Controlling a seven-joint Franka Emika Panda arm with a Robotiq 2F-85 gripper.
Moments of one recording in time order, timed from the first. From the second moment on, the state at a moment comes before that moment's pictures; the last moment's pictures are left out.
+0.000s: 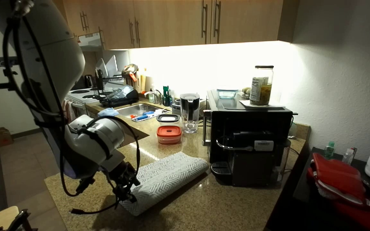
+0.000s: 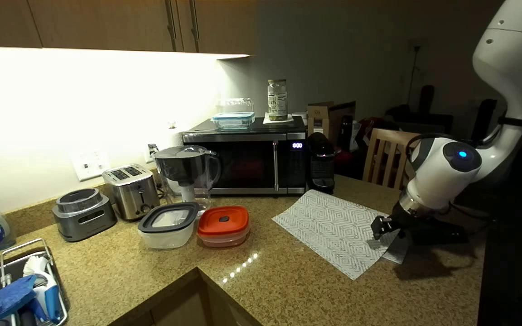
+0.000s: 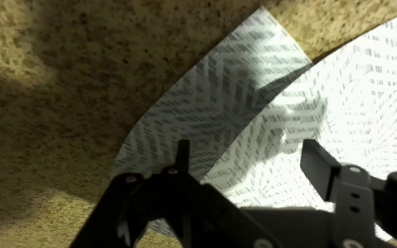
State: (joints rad) arm -0.11 0.32 0.06 -2.52 -1.90 2.86 2.60
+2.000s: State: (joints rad) arm -0.40 0.26 0.30 -2.62 -2.21 3.26 2.60
